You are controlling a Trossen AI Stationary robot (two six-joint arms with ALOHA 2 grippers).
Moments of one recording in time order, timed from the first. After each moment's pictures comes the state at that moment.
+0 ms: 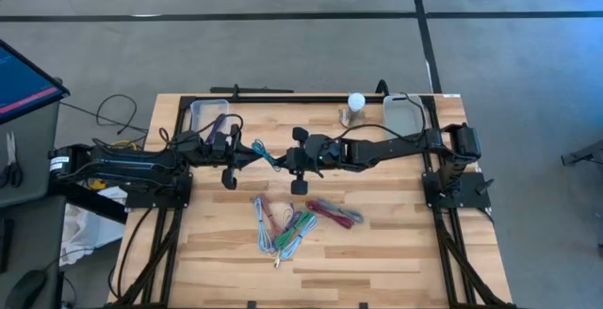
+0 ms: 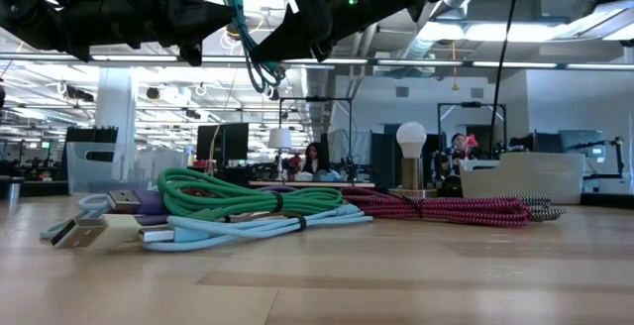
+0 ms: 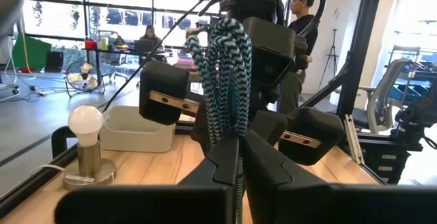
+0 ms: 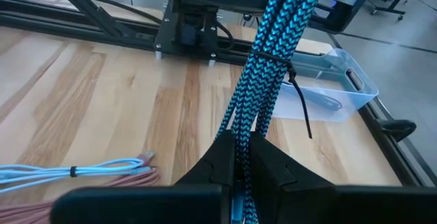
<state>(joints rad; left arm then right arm) 0.21 0.92 0.22 0.83 0.23 -0.06 -0.02 1.82 1.26 0.17 0.08 -0.19</state>
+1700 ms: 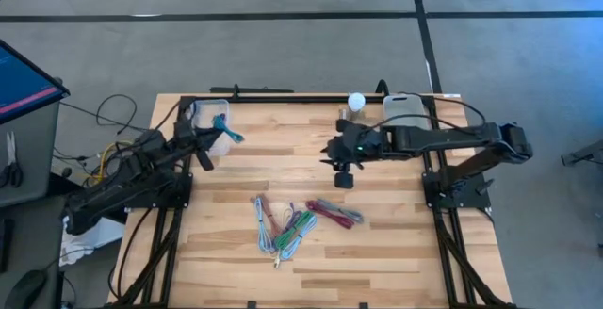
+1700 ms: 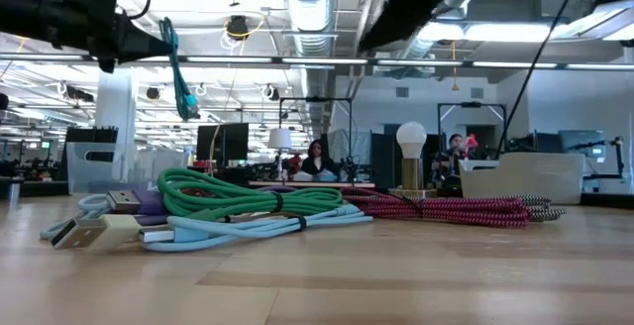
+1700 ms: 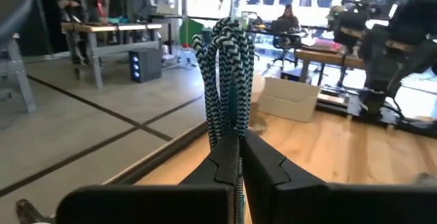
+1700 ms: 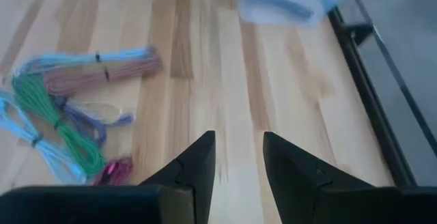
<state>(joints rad) 0.51 0.08 0.22 -0.14 -0.02 -0.01 -0.04 1.38 1.09 -0.38 0.14 -0.15</state>
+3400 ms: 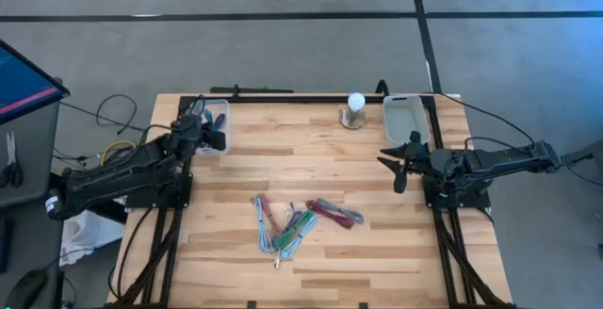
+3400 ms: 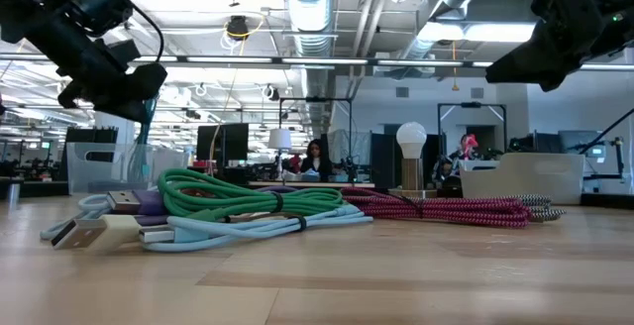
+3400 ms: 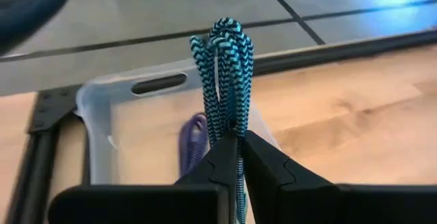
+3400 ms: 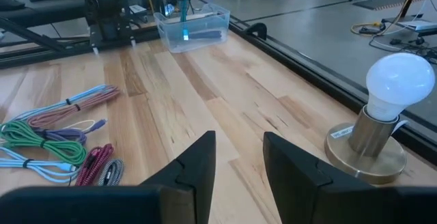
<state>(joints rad) 0.51 0.52 0.30 -0.37 -0.61 -0.40 0.15 0.35 0.27 -0.25 0.56 0.21</state>
